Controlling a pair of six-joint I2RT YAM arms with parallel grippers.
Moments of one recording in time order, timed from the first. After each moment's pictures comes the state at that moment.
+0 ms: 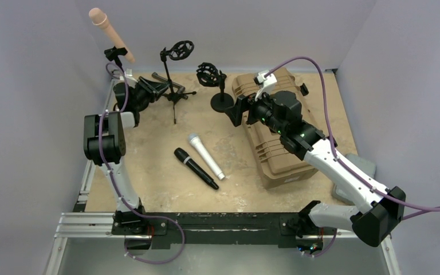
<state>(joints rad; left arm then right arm) 0.15 2.06 1.15 0.82 0.71 -1.15 0.63 1.20 1.13 -0.11 -0.07 0.26</state>
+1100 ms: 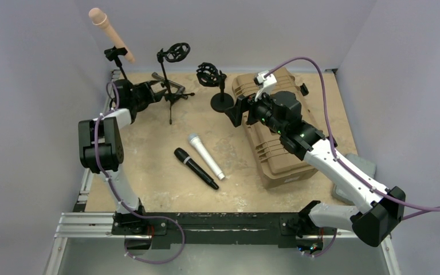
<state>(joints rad) 0.15 1.92 1.17 0.35 0.59 -1.93 0.63 1.20 1.12 -0.11 -0.07 0.26</state>
